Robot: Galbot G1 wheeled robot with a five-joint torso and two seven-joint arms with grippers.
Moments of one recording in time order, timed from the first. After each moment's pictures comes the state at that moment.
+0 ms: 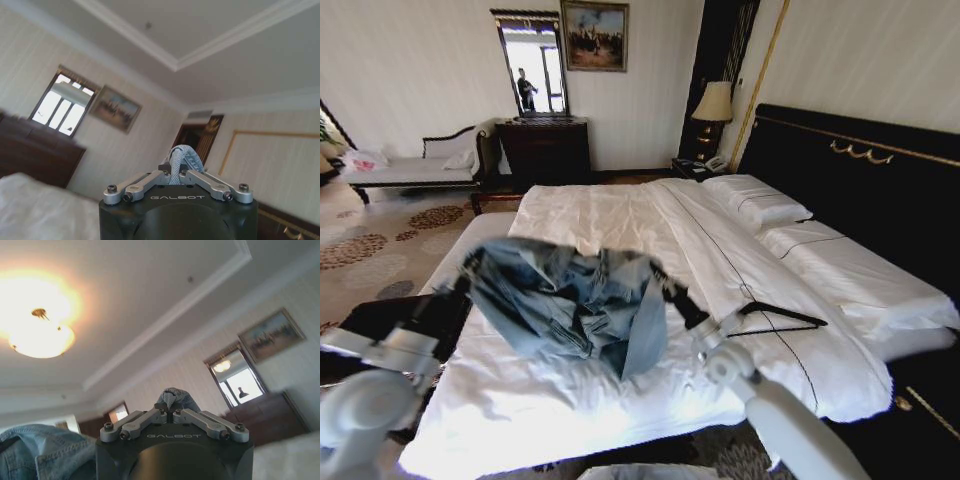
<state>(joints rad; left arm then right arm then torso) 1.53 -1.06 -1.10 -2.25 -1.23 0.20 0.21 -1.06 0.96 0.09 1.96 1.02 0.26 -0.19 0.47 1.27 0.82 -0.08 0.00</state>
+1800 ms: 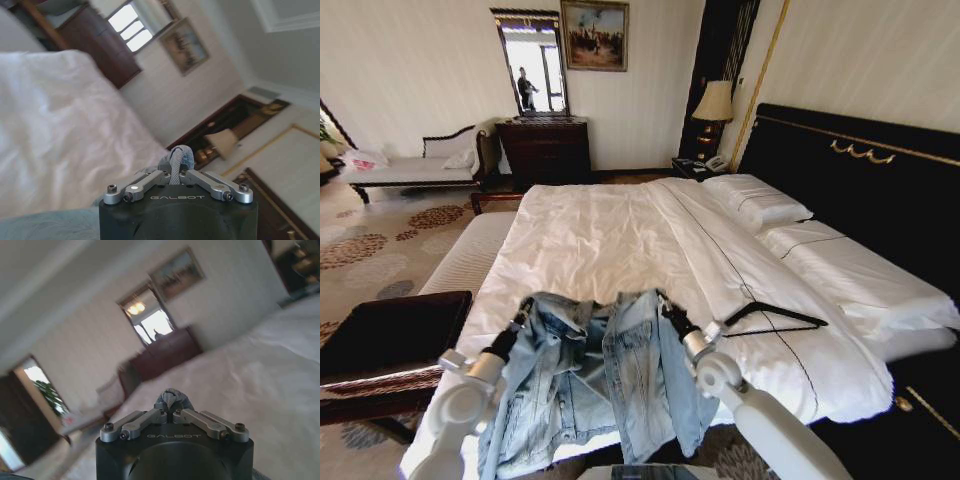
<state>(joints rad) 1.50 -1.24 -0.81 -2.09 -1.32 0.27 0.06 -1.09 0.98 0.04 1.90 1.01 0.15 0.12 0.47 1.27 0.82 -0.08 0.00</state>
